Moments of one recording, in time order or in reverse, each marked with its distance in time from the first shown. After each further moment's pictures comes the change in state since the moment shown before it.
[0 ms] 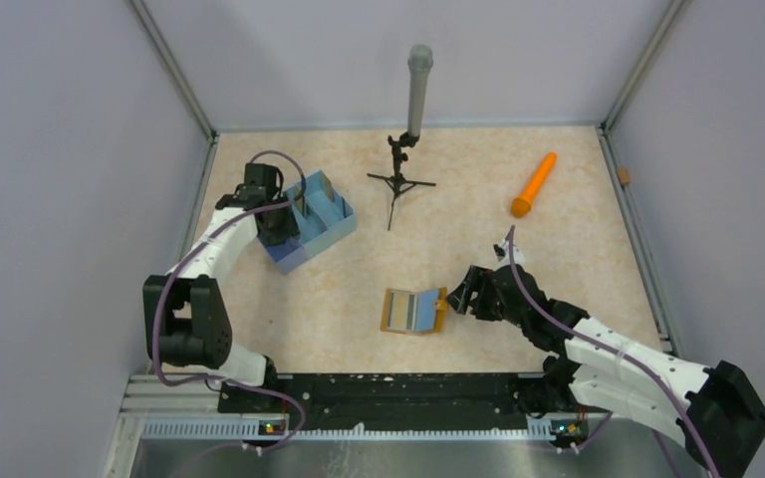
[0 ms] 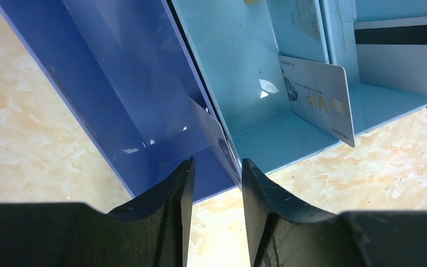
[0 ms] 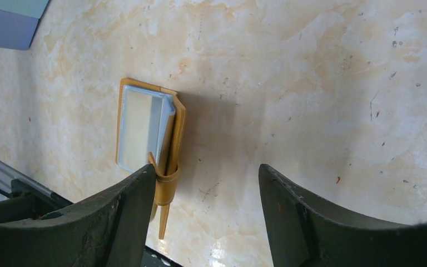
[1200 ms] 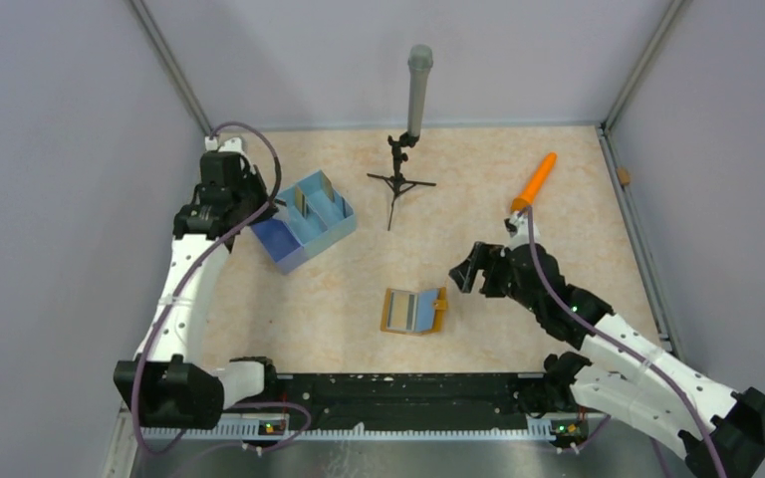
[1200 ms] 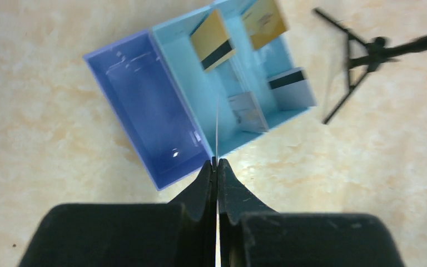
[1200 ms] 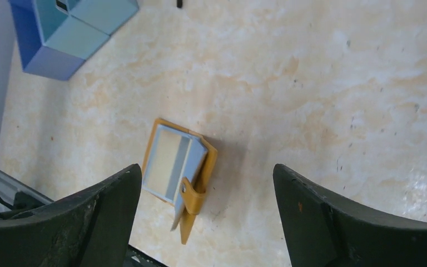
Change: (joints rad) left arm 0.034 -0.267 0.076 -0.042 0.001 0.029; right arm -0.041 -0.084 0.162 -0.144 0.039 -0.158
